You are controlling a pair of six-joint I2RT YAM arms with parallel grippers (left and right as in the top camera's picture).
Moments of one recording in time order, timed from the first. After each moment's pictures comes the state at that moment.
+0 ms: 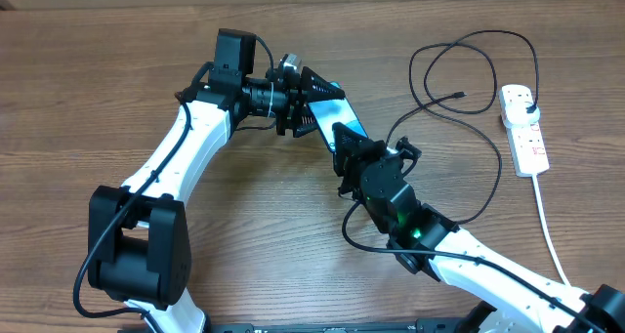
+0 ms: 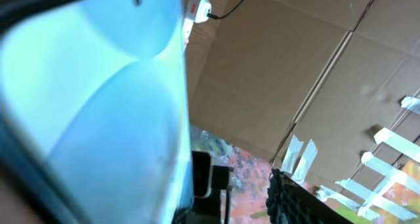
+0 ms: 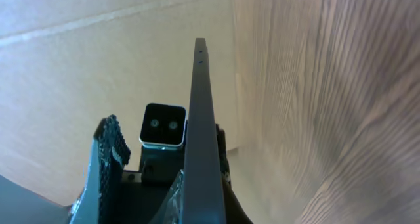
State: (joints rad) left arm -0.24 1.84 1.37 -0.37 1.18 -1.11; right arm 0.76 1.33 0.62 0.41 0.35 1.90
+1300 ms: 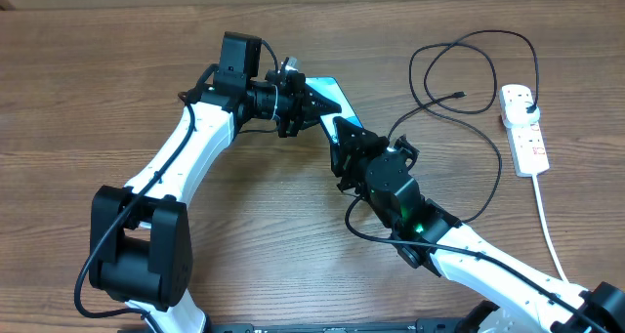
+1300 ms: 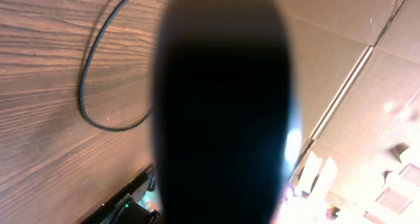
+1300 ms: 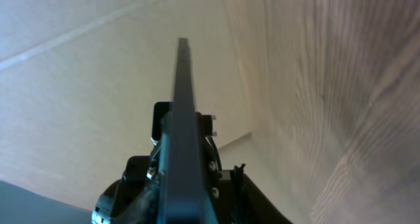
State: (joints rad) left arm -0.26 1.84 1.36 -0.38 1.08 -1.09; right arm 0.73 1.34 0.63 0.42 0.23 2.07
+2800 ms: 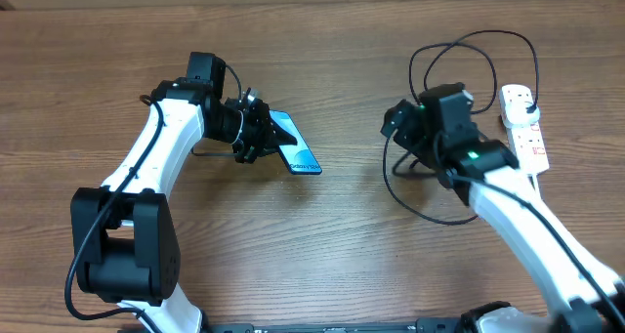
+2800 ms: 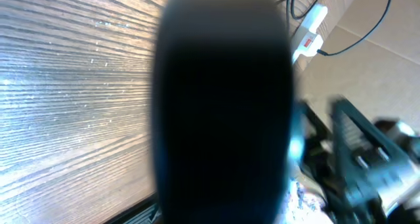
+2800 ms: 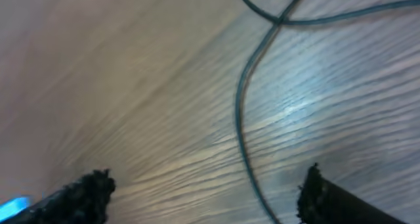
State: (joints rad) left arm -0.12 1.84 1.36 -0.91 0.91 -0.67; right arm 0.31 1.46 1.00 -0.49 0.06 0.85
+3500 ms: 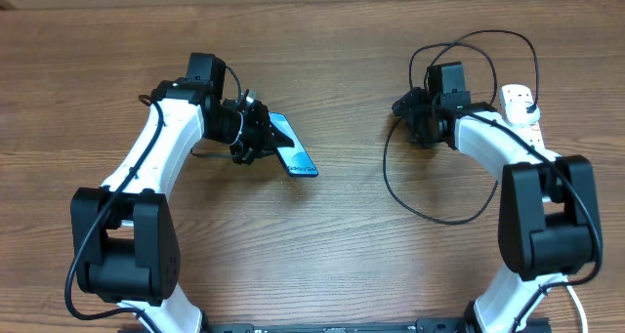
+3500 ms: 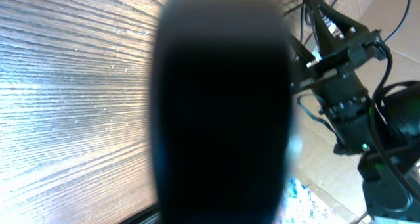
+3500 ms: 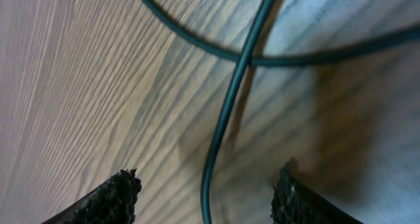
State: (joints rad) left arm -0.12 1.84 1.36 -0.93 0.86 -0.65; right arm 0.13 1.94 1.16 -0.27 -0.14 1.00
